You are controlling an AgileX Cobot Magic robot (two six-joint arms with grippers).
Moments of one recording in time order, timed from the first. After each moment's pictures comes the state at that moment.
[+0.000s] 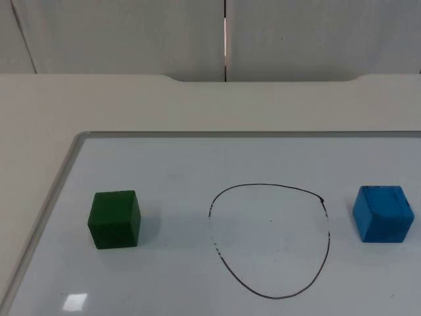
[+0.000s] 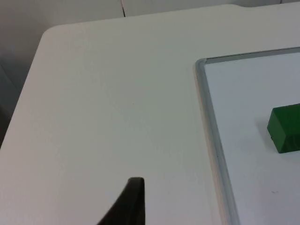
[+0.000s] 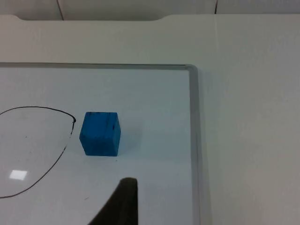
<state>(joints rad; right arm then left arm) 0.01 0.00 -0.52 0.01 1.08 0.01 0.00 0.00 -0.50 0.00 1.08 0.10</state>
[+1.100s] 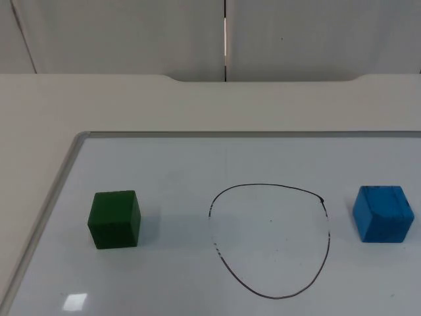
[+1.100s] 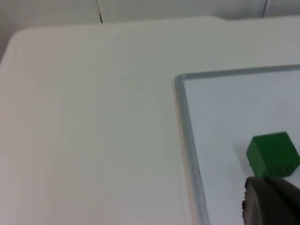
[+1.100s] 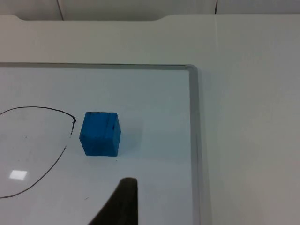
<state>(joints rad) 0.01 0.00 -0.52 0.01 1.08 0.01 0.00 0.33 -0.53 -0.09 0.85 0.10</state>
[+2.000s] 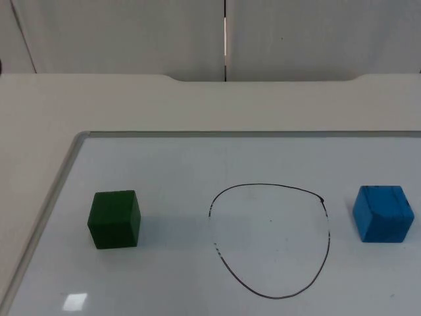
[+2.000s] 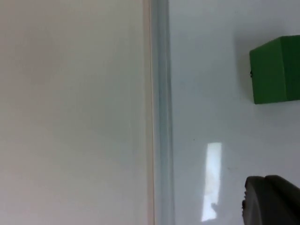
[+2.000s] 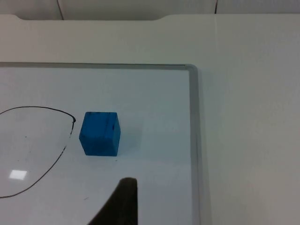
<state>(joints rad) 0.01 0.00 -0.52 0.01 1.08 0.01 0.00 1.22 -0.60 -0.33 0.65 0.21</state>
